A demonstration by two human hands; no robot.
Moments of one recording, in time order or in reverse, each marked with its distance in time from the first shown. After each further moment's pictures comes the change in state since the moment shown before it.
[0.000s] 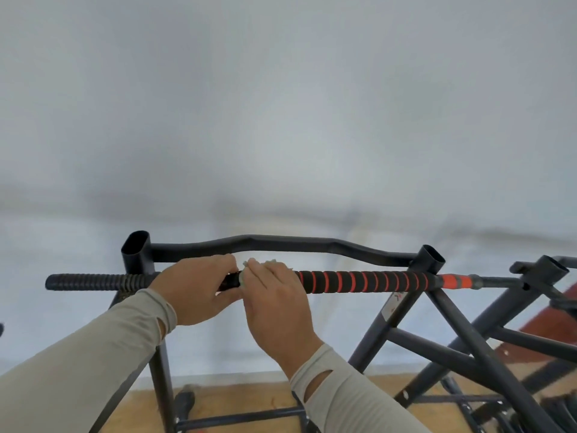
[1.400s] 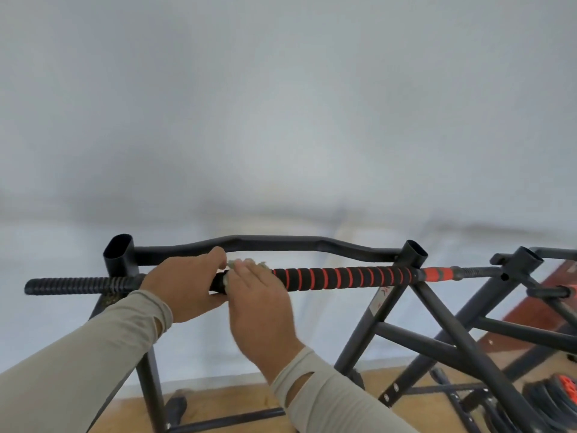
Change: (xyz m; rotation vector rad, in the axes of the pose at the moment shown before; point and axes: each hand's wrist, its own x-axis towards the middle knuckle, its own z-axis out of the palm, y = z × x) left_hand 0.007 0.012 -0.003 0.149 -0.006 -0.085; right_hand -0.003 -0.012 0.002 0.057 0.026 0.065
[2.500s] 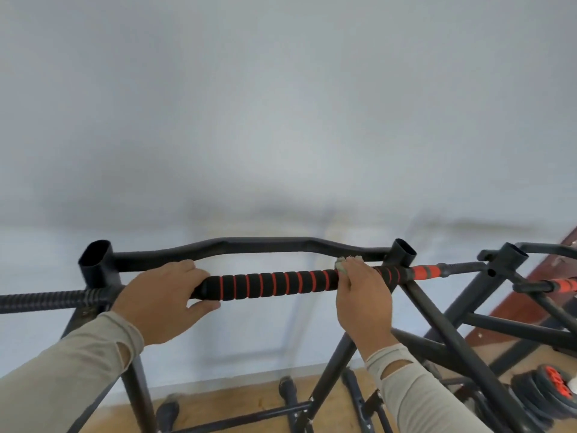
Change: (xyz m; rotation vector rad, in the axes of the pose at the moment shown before) left_hand -0.011 -0.010 0.016 -0.045 0.118 0.091; right_hand -0.033 0.136 -0.080 -0.073 0.022 0.586
